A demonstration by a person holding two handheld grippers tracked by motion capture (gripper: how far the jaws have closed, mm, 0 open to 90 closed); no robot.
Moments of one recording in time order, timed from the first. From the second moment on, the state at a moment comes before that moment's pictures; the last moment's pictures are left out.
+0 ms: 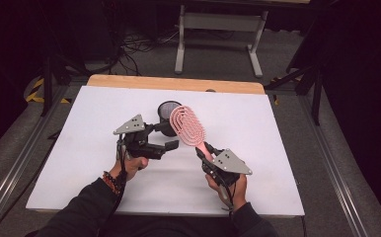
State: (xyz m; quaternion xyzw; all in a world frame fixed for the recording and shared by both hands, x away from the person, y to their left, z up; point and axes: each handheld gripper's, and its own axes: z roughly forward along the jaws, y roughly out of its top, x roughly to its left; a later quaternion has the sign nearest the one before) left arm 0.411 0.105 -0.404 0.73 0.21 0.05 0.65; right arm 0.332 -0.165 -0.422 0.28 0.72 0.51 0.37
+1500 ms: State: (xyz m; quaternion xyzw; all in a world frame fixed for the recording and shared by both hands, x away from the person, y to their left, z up) left arm 0.397 0.079 -0.374 0.69 0.17 0.08 0.70; right arm 0.335 -0.162 -0.435 0.29 0.72 0.52 0.36
